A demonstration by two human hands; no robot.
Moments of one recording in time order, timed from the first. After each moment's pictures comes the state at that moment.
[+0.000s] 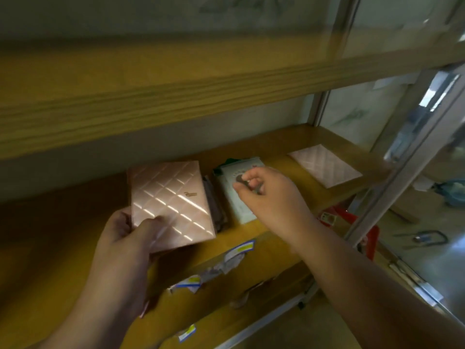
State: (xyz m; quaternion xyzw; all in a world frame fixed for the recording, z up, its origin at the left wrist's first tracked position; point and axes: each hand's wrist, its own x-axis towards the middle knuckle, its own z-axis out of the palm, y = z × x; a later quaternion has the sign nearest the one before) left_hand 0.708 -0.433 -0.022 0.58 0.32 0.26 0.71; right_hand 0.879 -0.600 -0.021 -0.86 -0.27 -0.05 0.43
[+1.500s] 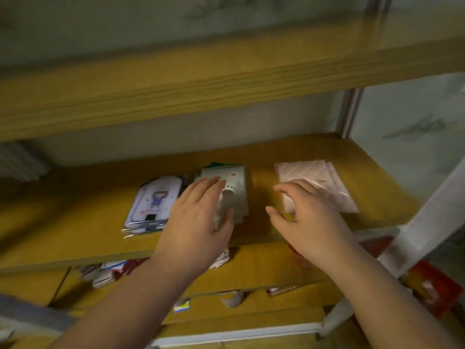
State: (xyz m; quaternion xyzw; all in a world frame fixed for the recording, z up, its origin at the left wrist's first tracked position) left_hand 0.846 -0.602 -0.007 0.94 0.26 0.20 0.09; right_hand 1.001 -0.749 -0.025 -0.83 -0.45 -0.01 0.33
